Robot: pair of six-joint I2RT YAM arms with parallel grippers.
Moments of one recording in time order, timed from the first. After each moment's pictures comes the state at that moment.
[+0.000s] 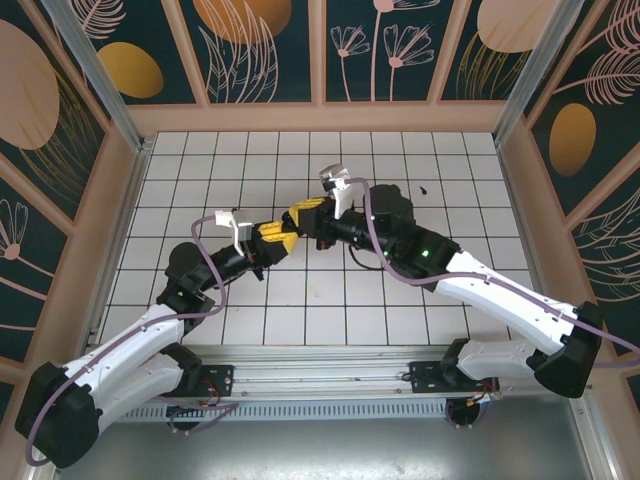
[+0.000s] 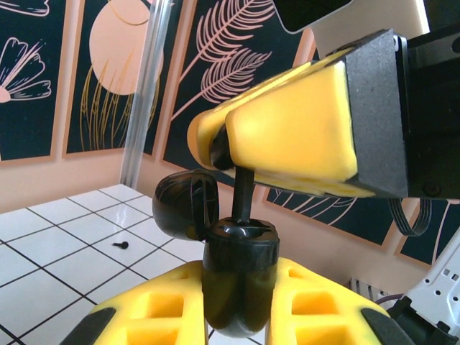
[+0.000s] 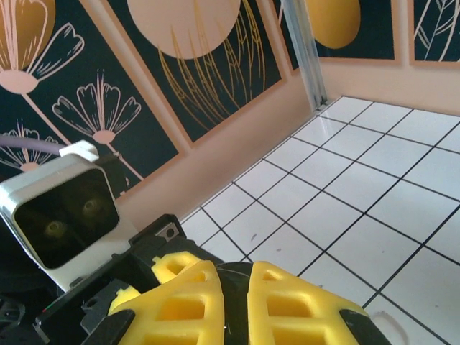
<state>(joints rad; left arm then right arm) -0.58 0.90 0.43 0.70 0.57 -0.41 0.98 1.21 1.15 -0.11 -0.13 0.37</state>
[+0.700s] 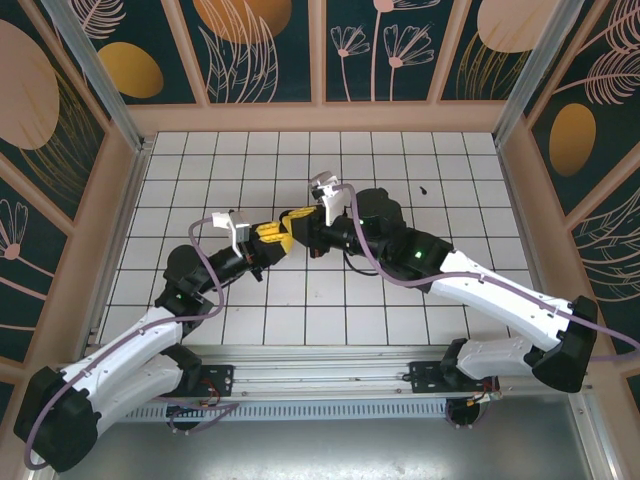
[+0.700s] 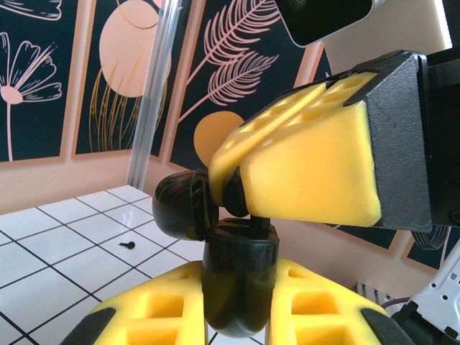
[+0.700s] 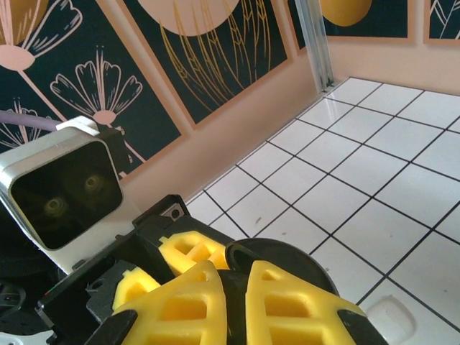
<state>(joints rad) -0.58 0.87 0.42 0.69 0.54 -0.41 1.01 1.23 1.17 -0.17 -0.11 0.36</state>
